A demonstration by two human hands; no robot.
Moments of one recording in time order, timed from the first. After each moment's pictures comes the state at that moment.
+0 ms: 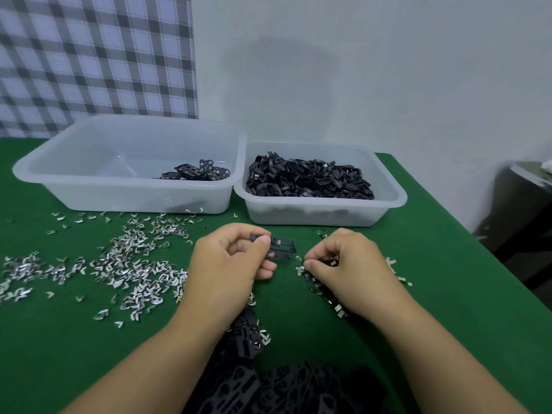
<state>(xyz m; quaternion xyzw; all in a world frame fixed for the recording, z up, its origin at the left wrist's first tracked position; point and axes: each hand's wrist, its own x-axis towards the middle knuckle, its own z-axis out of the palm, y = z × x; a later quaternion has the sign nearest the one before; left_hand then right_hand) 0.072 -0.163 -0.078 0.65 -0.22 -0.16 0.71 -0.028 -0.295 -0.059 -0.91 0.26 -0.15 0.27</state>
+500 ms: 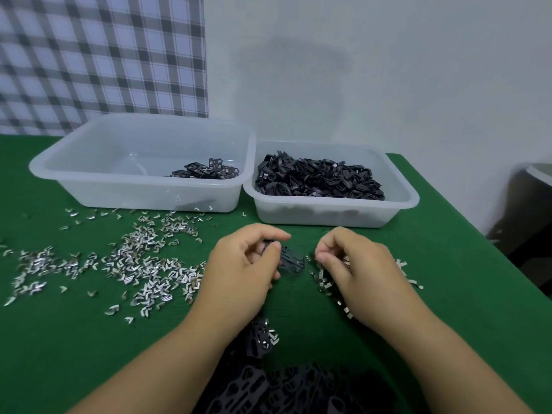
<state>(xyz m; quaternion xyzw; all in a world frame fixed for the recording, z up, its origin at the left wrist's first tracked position) 0.071 -0.160 -0.083 0.70 -0.30 -0.13 0.63 -0.038 -0.289 -0.056 -0.93 0.21 -0.17 0.26</state>
